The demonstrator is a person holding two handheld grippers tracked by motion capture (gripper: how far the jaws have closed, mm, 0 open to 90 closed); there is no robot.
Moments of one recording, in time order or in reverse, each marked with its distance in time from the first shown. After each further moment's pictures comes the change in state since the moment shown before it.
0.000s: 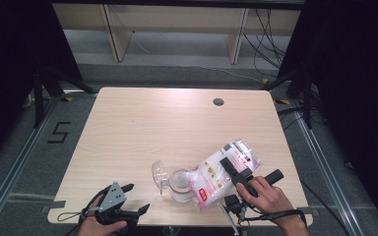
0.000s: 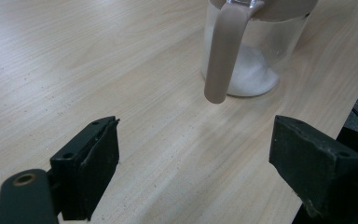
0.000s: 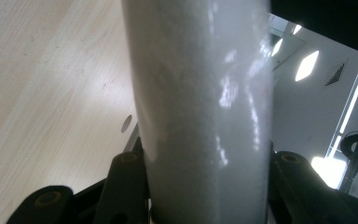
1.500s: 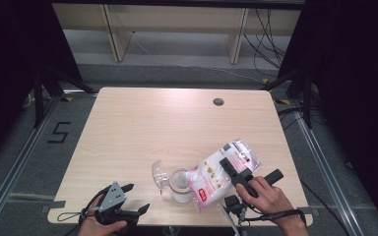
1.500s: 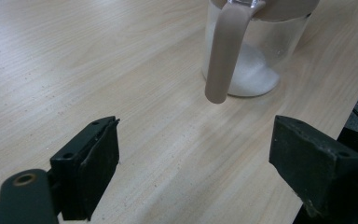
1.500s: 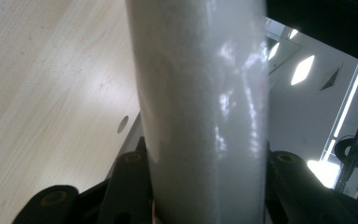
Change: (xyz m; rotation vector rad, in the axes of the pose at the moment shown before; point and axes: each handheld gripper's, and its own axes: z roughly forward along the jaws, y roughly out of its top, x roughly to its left) left arm 0.000 0.000 0.000 -0.002 0.001 -0.006; right arm -0.002 0.000 -0.001 -0.013 -0.007 -0.042
